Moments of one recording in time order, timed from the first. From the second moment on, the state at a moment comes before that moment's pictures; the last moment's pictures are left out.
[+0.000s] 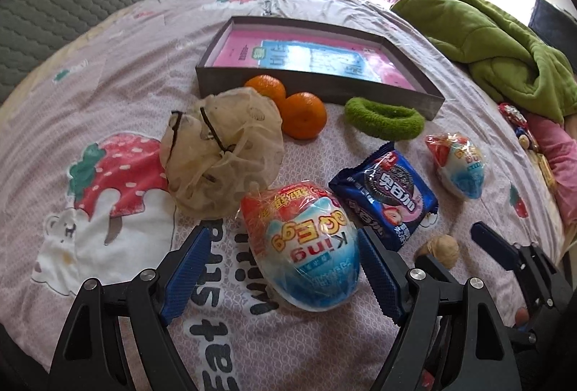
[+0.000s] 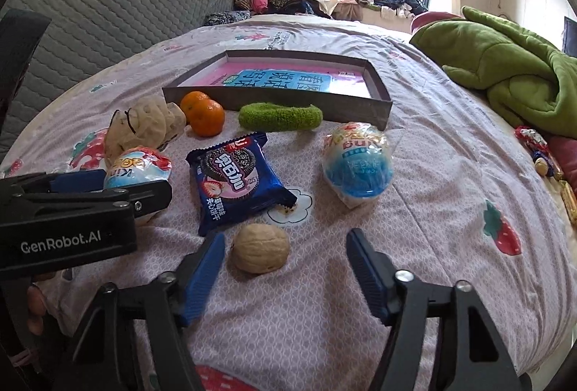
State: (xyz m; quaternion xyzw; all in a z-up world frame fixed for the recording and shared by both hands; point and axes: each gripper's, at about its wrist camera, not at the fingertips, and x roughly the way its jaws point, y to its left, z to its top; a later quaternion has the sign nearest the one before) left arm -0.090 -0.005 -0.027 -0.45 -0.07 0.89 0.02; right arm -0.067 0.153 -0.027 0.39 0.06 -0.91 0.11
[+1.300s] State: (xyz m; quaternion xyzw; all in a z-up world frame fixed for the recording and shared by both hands) left arm -0.066 -0.002 -0.018 -0.43 -0.05 0.90 0.04; right arm -0.069 0.158 -0.021 0.39 0.03 -0.91 0.14
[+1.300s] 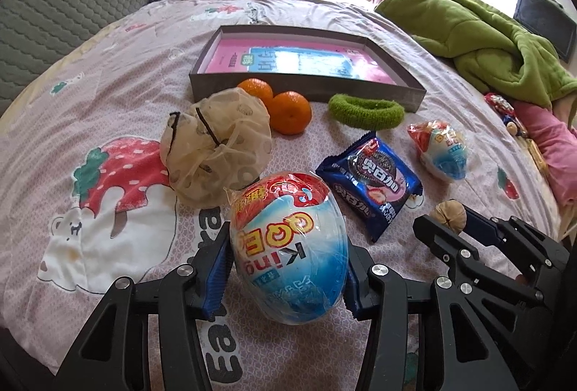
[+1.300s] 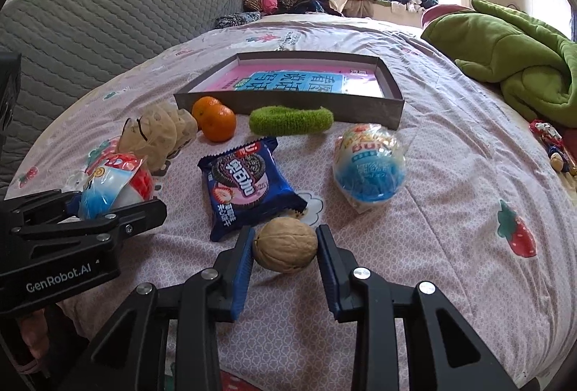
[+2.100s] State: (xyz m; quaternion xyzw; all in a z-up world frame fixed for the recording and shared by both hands) left arm -0.107 -0.006 0.026 -0.38 -0.04 0.92 0.04; right arm -0.115 0.153 0.033 0.34 0.03 -0.93 0.16
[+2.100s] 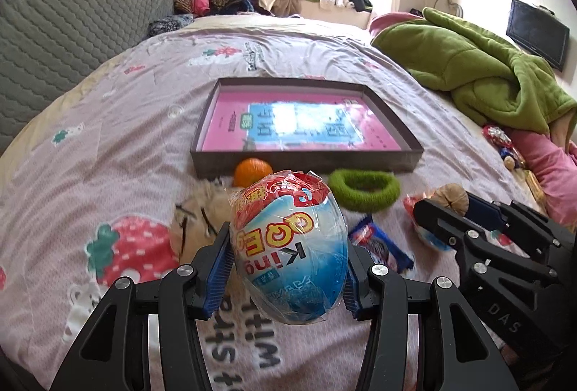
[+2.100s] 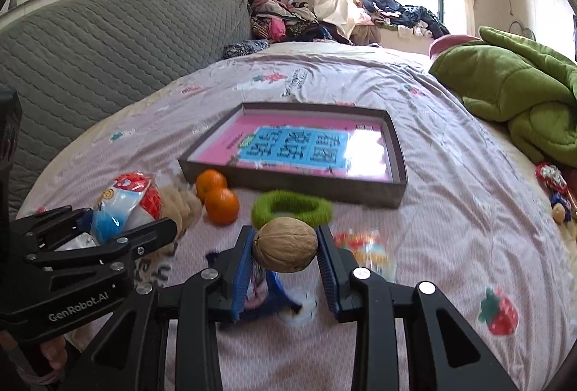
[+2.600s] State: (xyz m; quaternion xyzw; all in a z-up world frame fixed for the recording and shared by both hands) left arm -0.188 -0.017 0.048 -0.38 -0.03 0.93 0.04; right arm -0.195 0.146 0.059 0.35 0.04 -0.92 0.16
